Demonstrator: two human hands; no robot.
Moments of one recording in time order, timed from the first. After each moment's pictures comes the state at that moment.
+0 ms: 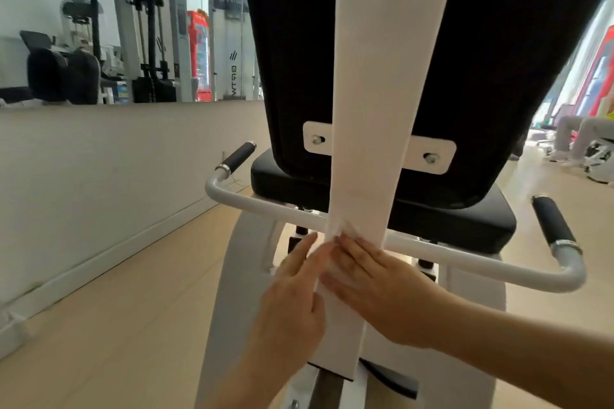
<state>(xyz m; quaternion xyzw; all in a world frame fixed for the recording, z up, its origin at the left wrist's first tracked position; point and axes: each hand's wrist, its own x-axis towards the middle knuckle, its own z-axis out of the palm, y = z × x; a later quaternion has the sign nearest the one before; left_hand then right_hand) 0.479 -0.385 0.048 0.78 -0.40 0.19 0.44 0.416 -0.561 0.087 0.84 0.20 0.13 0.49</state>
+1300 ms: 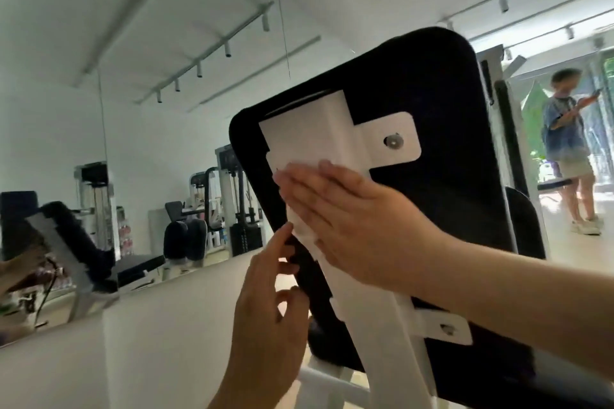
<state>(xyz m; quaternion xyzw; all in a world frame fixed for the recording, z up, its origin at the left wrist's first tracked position) 0.441 -0.363 0.282 0.69 -0.34 0.37 0.52 0.415 -0.520 0.354 0.68 0.13 0.52 0.50</state>
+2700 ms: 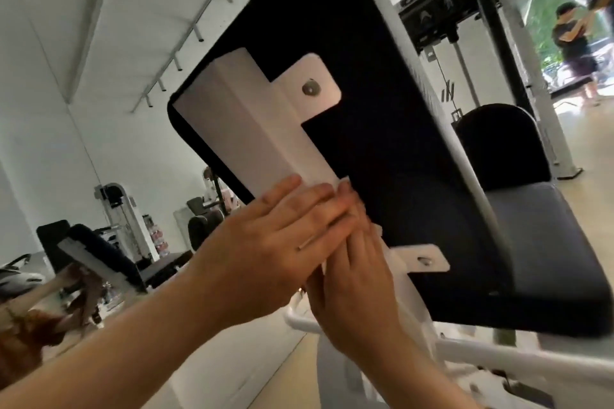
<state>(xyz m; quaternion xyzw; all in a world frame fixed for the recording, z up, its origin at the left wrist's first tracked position) 0.431 -0.371 0.344 0.60 -0.54 0.50 -0.32 0.445 -0.487 0.227 0.73 0.05 0.62 -0.27</state>
